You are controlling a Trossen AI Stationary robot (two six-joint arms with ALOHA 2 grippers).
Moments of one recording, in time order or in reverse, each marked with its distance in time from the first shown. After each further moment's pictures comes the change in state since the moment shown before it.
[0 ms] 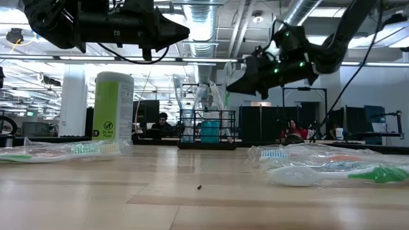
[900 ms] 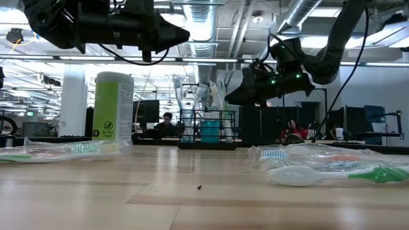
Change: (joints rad) left arm 0.000 0.000 0.000 -0.025 -0.002 -0.001; right arm -0.043 0.098 0.000 0.070 -0.021 0.050
